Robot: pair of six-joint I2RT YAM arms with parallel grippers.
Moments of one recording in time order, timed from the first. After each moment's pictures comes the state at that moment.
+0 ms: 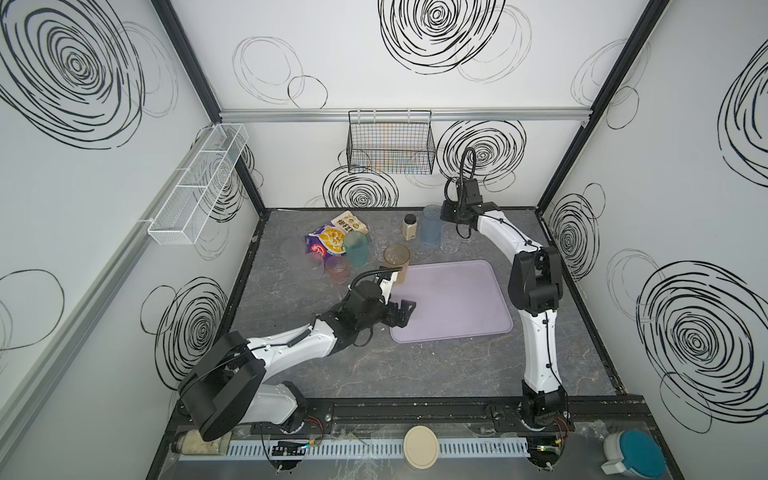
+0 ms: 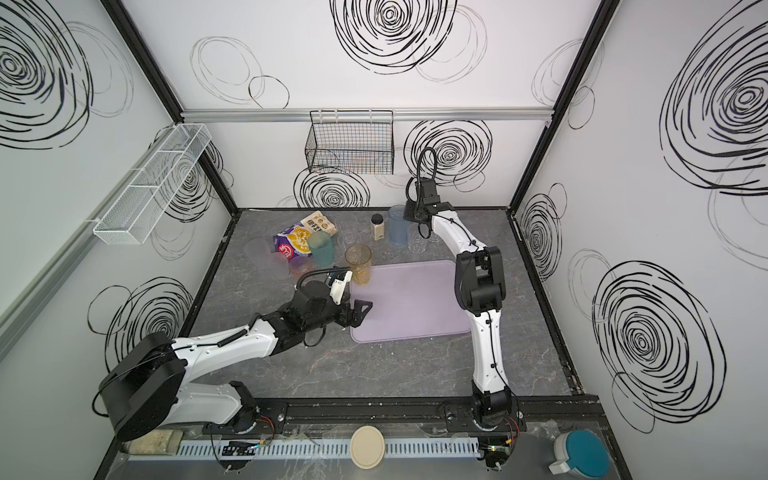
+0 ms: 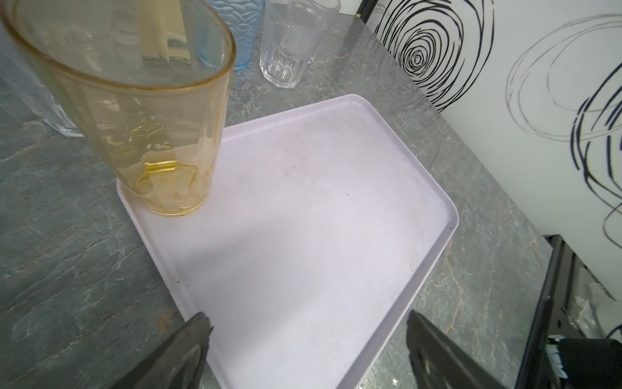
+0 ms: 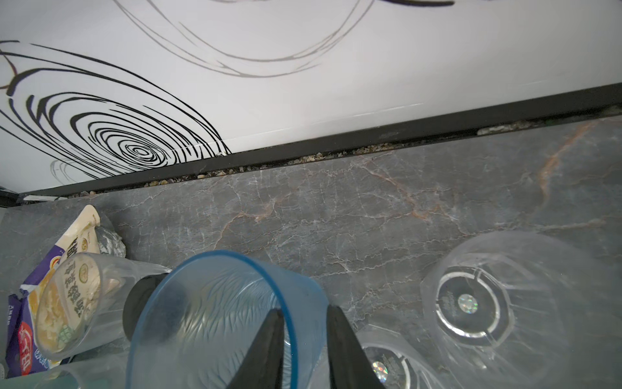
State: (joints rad) left arm -0.71 1.34 0.60 0.22 0.13 -0.43; right arm 0.24 2.27 2.02 -0.46 -0.04 0.39
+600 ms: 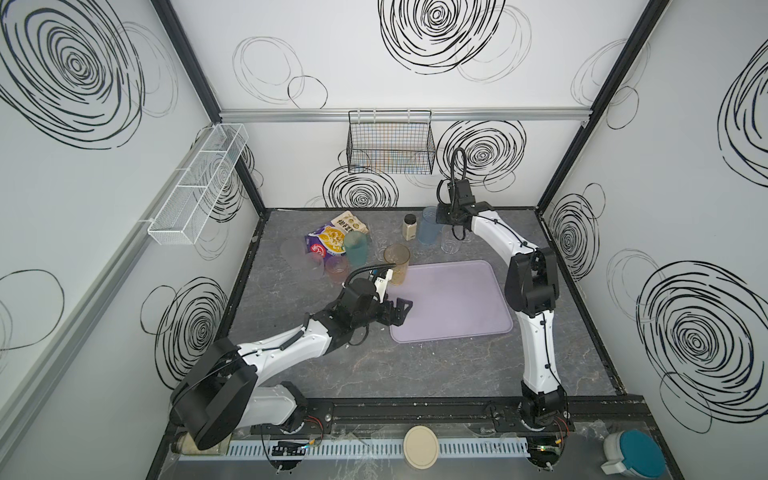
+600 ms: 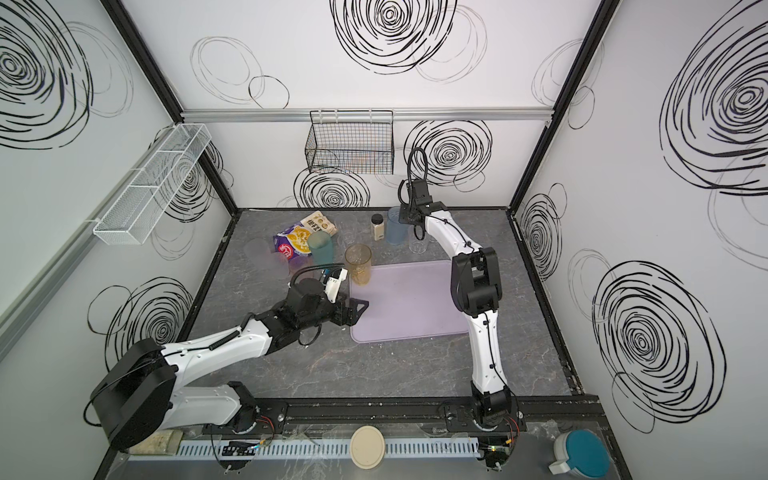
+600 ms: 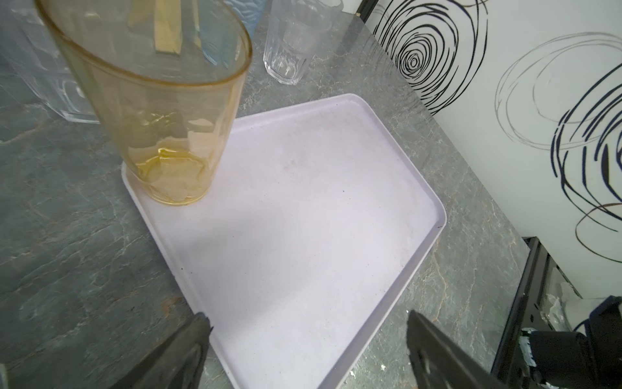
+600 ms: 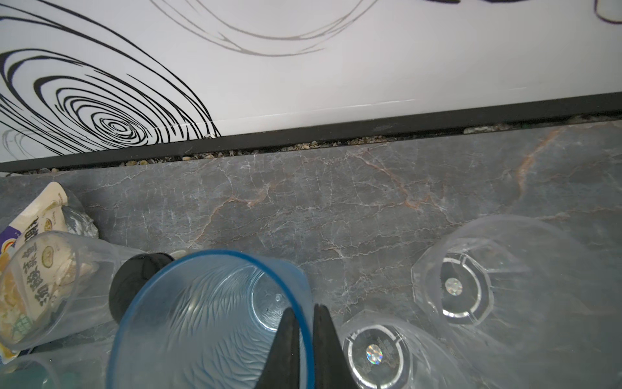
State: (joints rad) left arm -0.67 1.27 0.60 0.15 0.15 -0.45; right arm 0.29 2.26 2.04 -0.54 0.07 0.34
